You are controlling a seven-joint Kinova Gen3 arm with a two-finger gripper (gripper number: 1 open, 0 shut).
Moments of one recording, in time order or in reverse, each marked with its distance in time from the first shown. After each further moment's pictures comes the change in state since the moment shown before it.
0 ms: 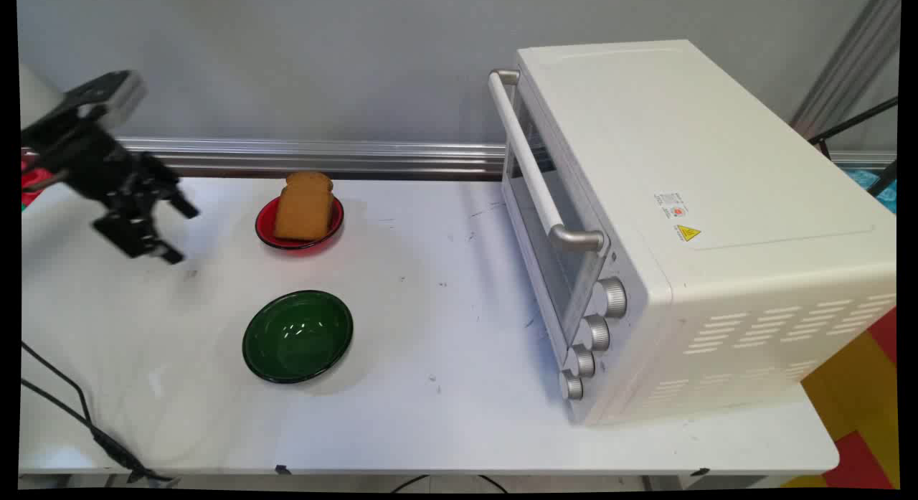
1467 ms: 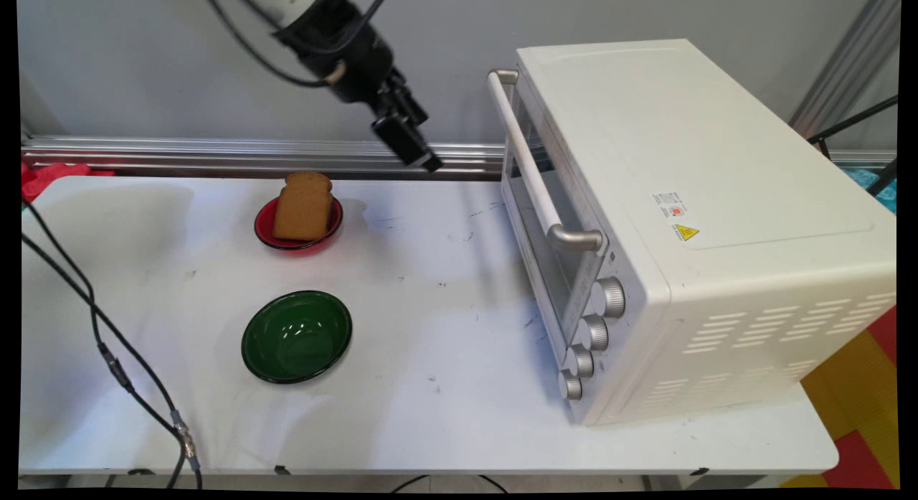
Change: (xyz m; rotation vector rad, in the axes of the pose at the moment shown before) arm 0.311 0.053 -0.002 0.135 0.201 0.012
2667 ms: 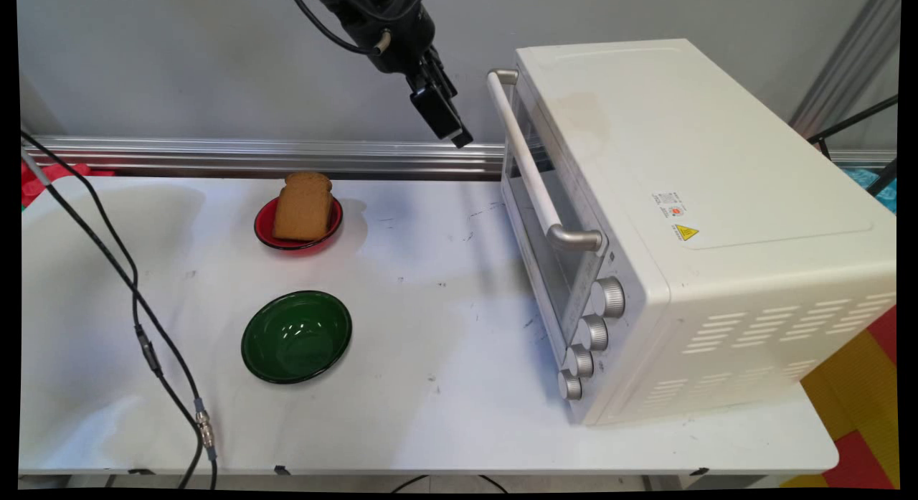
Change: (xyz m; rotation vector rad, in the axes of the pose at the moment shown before) arm 0.049 -0.019 0.010 0.017 -0.035 0.043
